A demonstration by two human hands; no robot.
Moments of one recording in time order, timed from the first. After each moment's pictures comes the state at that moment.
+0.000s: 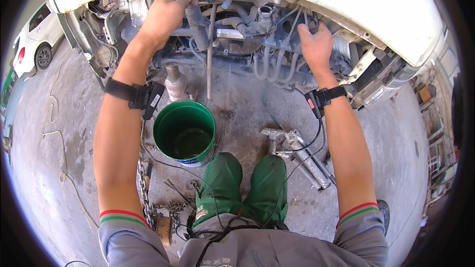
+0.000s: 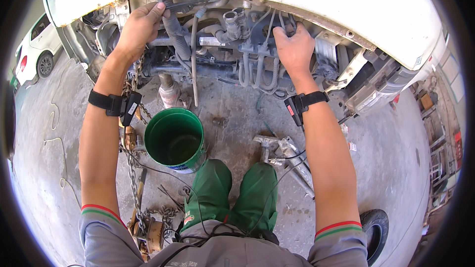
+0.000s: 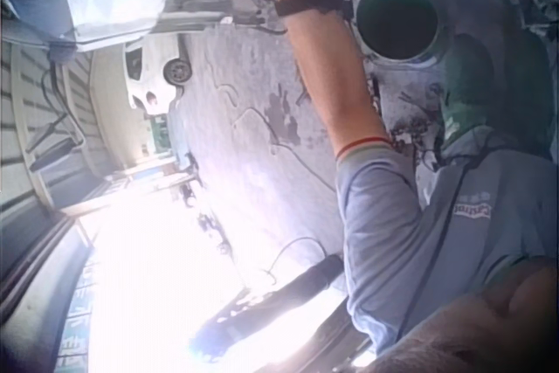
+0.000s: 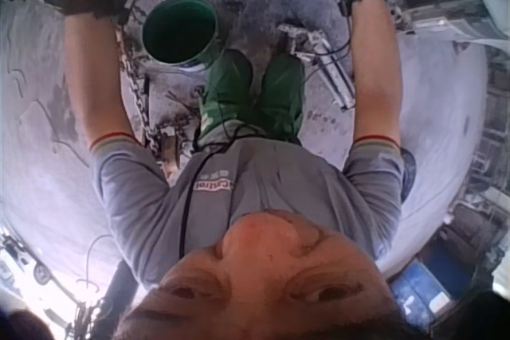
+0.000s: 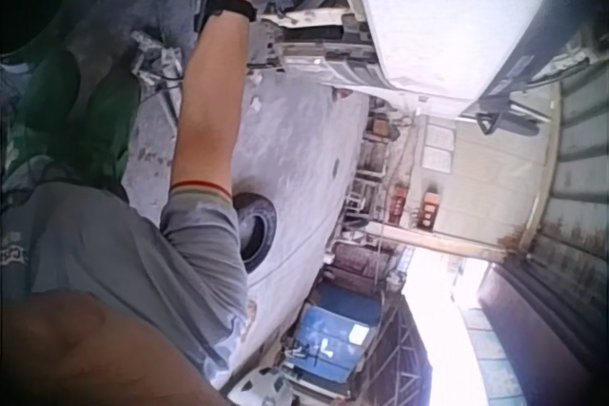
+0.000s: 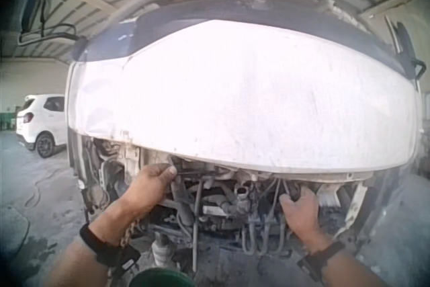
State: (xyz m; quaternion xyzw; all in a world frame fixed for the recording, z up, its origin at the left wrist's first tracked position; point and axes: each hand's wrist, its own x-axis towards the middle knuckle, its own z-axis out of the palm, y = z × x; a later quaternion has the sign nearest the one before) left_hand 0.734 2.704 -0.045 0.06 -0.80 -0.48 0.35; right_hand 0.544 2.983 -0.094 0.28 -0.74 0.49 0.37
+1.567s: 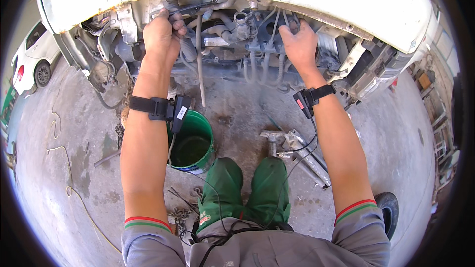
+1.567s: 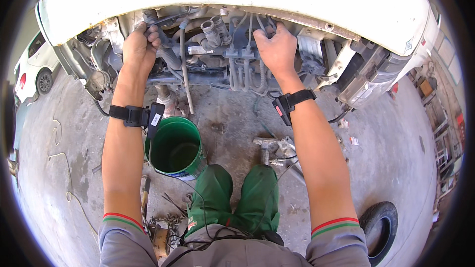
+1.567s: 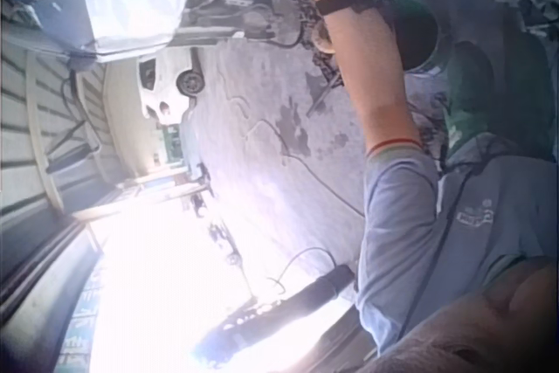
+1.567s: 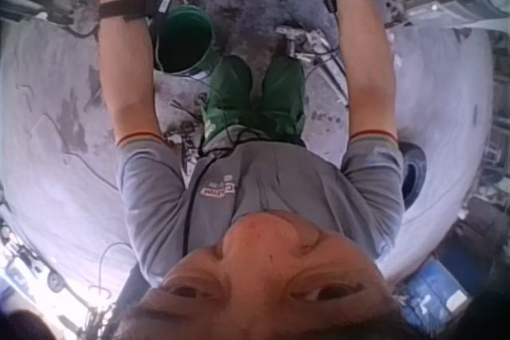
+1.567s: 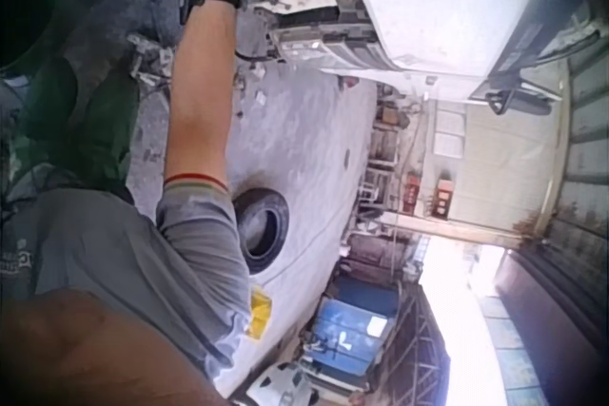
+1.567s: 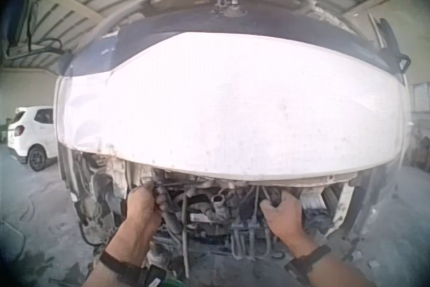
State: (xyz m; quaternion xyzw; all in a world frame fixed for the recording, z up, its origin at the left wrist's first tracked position) left_hand 0.709 2.740 -0.049 0.10 -0.42 -0.80 0.42; right_hand 0.550 2.984 -0.089 0.28 -0.74 0.51 0.34
